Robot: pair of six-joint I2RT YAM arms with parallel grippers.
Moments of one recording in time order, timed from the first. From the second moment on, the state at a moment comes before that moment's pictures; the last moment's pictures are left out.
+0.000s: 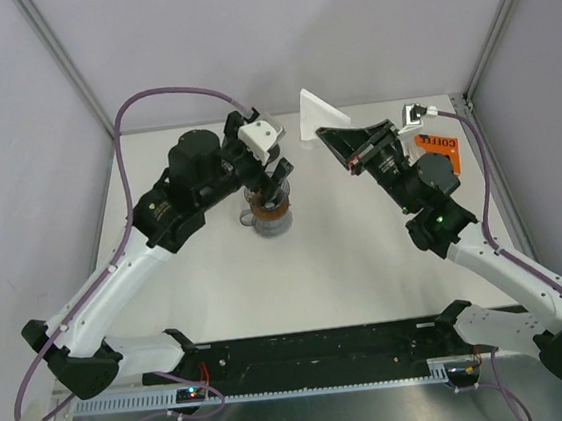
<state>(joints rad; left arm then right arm) -0.76 1.25 1.50 -0.48 0.05 0.31 0.62 1.04 0.93 0.41 -0.01 1.22</state>
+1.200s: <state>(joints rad) -0.76 1.32 1.61 -0.31 0.14 -0.02 0.79 1.10 0.93 0.69 0.18 1.36</state>
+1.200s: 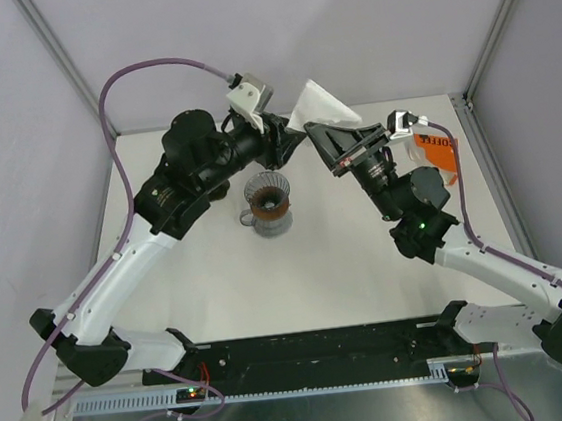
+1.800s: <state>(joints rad) -0.76 1.30 1.57 -0.34 0.07 0.02 0.80 1.13 0.91 0.69 0.16 1.34</state>
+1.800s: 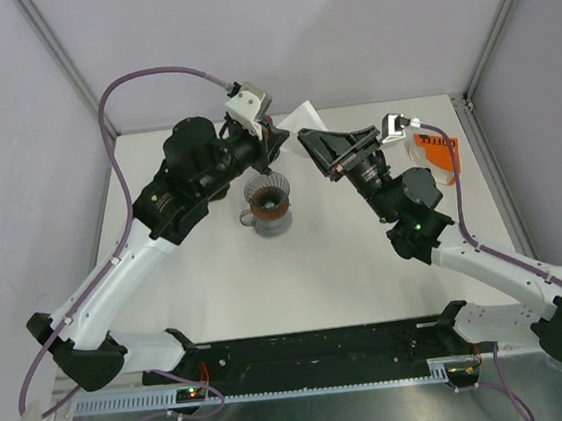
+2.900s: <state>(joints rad) -0.76 1.24 1.43 -0.47 0.02 0.06 1.33 1.21 1.00 0.43 0.92 -0.53</state>
